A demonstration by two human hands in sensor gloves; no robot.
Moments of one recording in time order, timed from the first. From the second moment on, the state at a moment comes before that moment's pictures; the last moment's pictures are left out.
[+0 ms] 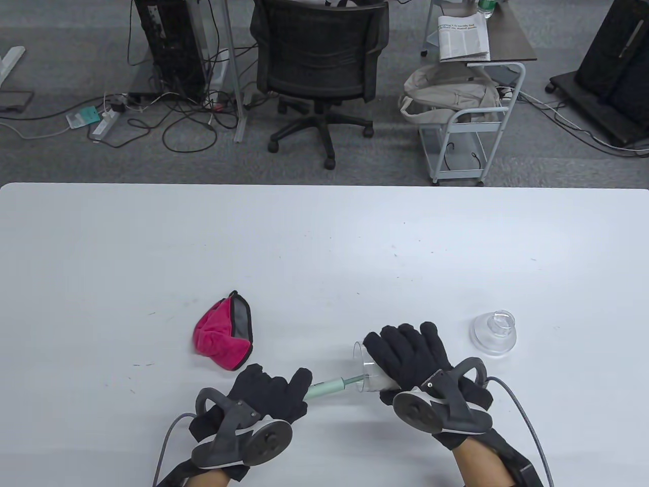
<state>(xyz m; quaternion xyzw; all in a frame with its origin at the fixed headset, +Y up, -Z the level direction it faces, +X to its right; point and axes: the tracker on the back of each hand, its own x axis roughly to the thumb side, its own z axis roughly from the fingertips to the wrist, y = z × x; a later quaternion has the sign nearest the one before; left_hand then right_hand) -0.141 -0.662 -0.192 0.11 -0.30 0.01 0.95 0.128 -0.668 -0.231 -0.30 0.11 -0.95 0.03</state>
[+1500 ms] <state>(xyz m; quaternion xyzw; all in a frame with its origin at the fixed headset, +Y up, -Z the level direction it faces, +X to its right) -0.132 -0.672 -0.194 0.07 -0.31 -0.01 0.95 0.106 -0.680 -0.223 -0.35 0.13 -0.93 0.02</state>
